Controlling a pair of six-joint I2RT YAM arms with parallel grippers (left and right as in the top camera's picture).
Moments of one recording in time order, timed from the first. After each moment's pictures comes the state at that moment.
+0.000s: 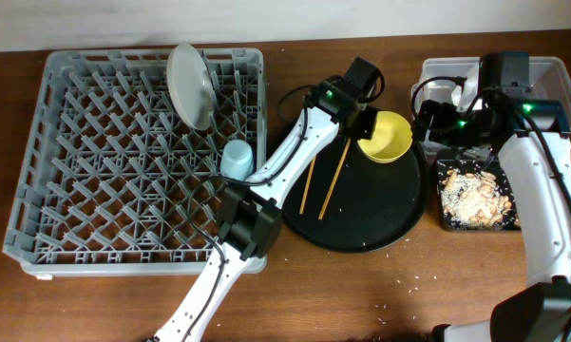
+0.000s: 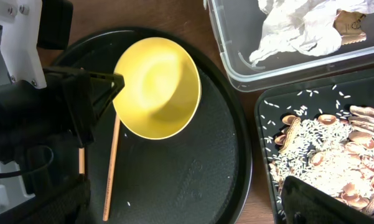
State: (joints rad) left arm -0.67 2.81 2.81 -1.08 0.15 -0.35; right arm -0.10 1.60 1.49 -1.01 -0.16 0.24
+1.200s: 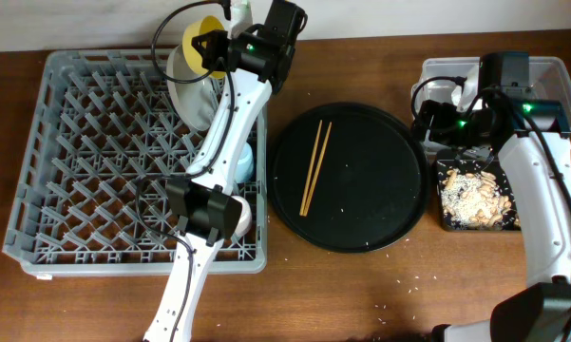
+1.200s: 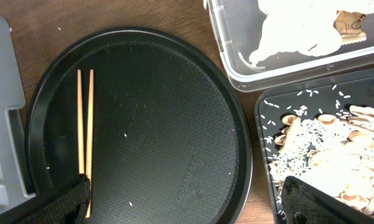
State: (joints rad) left arm -0.44 2.67 2.93 -1.28 -1.23 -0.19; right arm -0.10 1.60 1.49 -1.01 -0.16 0.24
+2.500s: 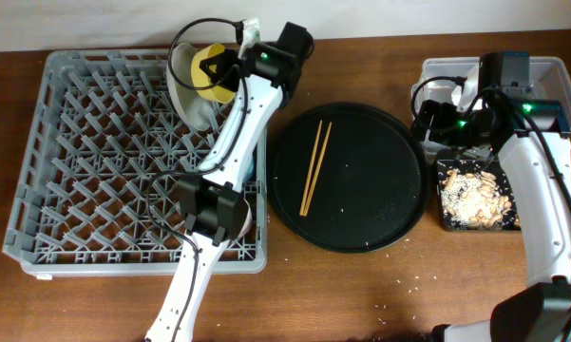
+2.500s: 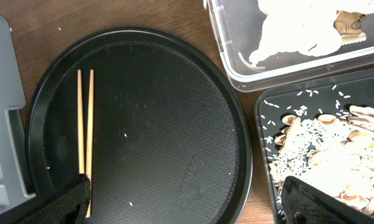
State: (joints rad) left arm -0.47 2.73 2.88 -1.44 -1.26 -0.21; right arm -0.10 1.60 1.49 -1.01 -0.16 0.24
